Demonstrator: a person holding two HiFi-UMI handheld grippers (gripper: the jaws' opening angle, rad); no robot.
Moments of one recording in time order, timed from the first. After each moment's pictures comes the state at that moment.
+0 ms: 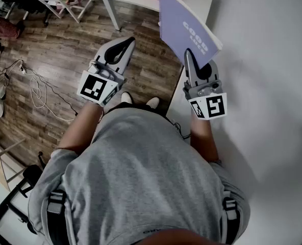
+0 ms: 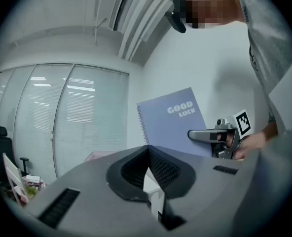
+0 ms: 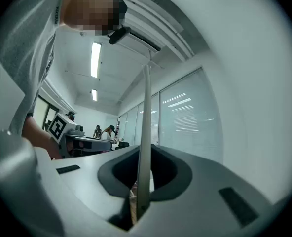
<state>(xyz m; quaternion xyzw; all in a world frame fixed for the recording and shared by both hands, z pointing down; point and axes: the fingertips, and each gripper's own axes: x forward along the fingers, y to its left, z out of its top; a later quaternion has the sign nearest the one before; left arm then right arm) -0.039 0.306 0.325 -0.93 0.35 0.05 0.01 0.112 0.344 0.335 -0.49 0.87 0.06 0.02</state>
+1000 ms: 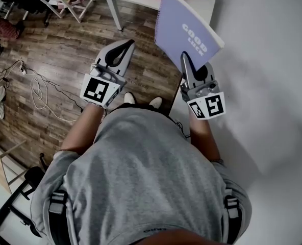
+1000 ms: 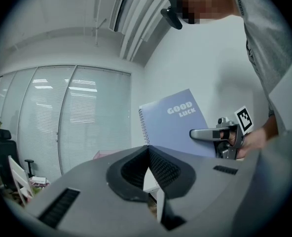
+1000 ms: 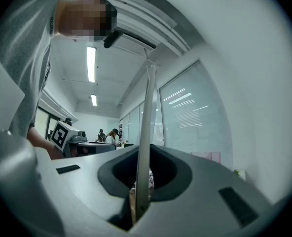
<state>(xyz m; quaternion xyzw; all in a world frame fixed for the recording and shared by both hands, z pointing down) -0.078 0.299 0.338 -0.93 0.36 0.04 0.02 0.069 0.339 0.352 -0.47 0.88 0.01 0.05</state>
